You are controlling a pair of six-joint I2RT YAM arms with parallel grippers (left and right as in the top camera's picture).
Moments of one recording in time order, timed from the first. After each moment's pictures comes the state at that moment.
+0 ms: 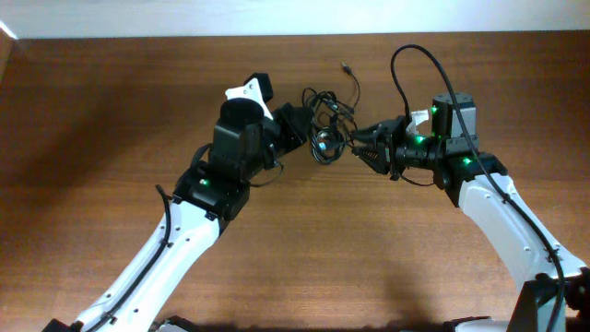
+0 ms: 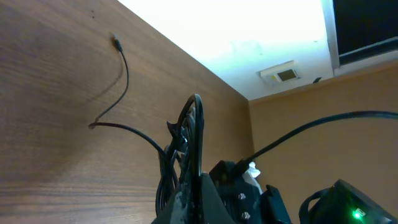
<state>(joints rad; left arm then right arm) -0.46 1.36 1.06 -0.08 0.22 -0.97 0.13 1.52 0.98 -0.18 -0.87 1.36</state>
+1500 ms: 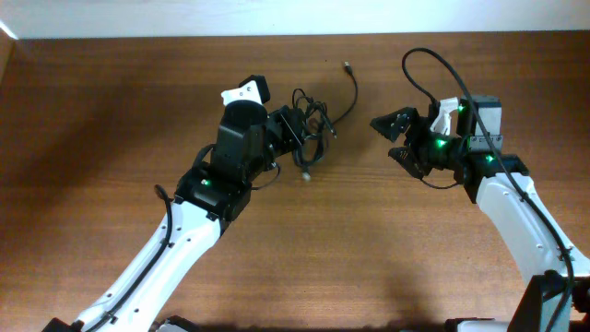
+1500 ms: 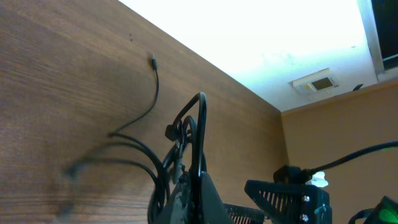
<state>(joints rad) -0.46 1.36 1.06 -0.14 0.09 -0.88 0.00 1.52 0.98 -0.27 -0.74 0.85</state>
